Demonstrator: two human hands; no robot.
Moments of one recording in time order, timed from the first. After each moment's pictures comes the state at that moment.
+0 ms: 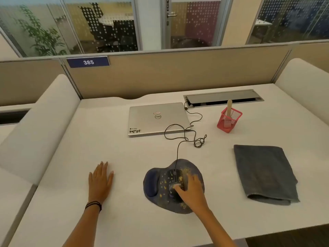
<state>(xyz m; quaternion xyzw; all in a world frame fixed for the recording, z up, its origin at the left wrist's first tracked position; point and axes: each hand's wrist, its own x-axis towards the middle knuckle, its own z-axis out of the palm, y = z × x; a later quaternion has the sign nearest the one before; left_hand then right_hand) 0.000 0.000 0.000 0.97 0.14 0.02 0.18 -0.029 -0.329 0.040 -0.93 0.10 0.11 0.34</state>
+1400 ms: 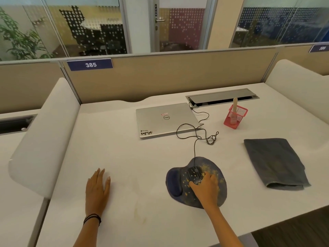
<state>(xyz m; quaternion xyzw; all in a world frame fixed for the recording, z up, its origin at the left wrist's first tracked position) -0.003 0.093 -0.011 0.96 0.10 0.09 0.26 -0.028 -0.260 0.036 -0.92 0.28 0.02 0.27</state>
